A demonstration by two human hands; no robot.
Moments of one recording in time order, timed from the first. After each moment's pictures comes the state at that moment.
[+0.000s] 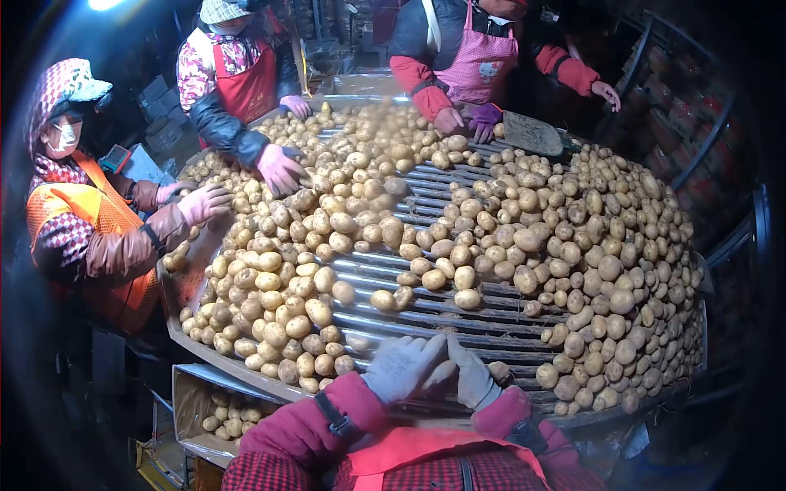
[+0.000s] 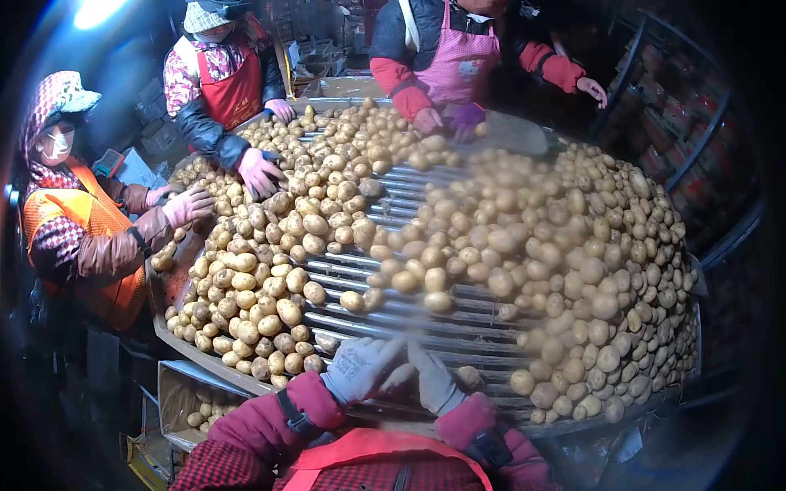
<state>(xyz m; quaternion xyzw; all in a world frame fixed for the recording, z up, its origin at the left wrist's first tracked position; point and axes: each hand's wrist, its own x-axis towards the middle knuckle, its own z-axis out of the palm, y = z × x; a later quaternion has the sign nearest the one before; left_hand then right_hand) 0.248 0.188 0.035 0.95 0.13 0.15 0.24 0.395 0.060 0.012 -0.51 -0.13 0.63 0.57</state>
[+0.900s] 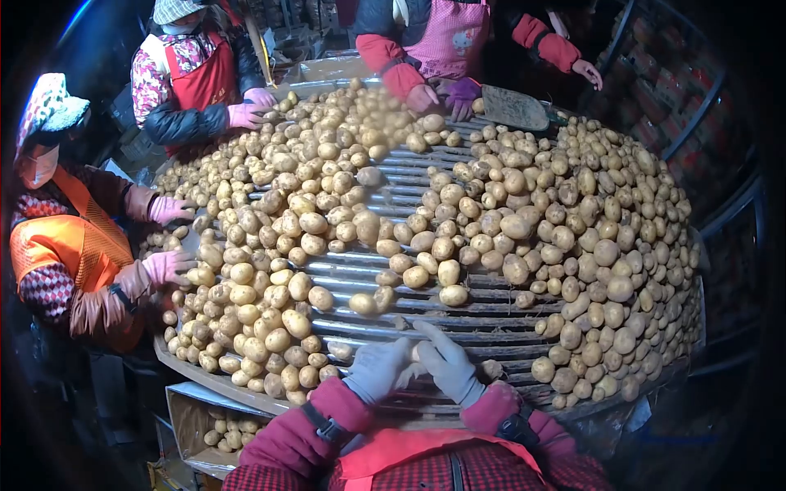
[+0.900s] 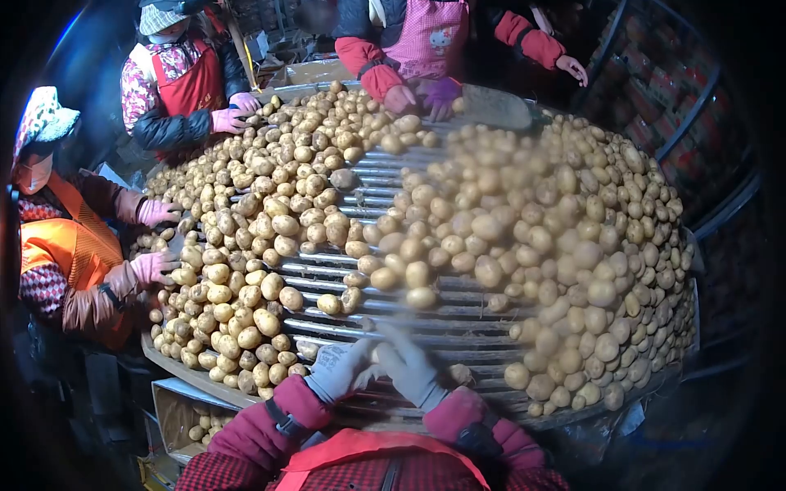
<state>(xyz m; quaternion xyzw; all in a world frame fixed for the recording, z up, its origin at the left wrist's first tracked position) 0.258 0.206 -0.037 0.89 0.15 0.15 0.41 0.400 0.079 -0.011 -0.69 -0.37 0.38 0.50</state>
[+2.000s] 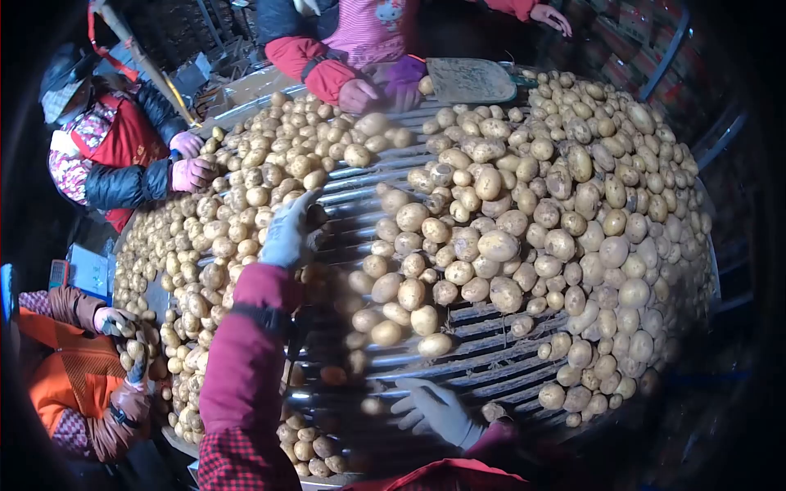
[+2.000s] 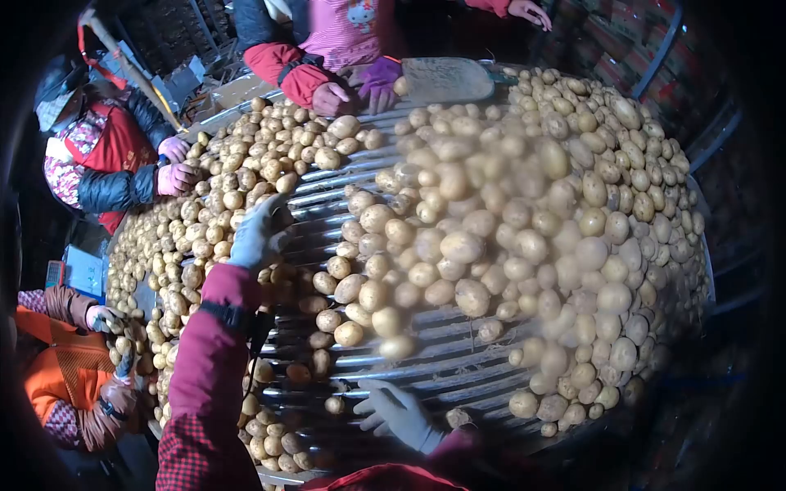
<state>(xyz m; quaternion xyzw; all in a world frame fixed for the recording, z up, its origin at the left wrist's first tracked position) 0.451 0.505 -0.009 0.89 0.26 0.14 0.35 0.427 0.093 -0.023 -0.58 -0.06 0.59 0.55</state>
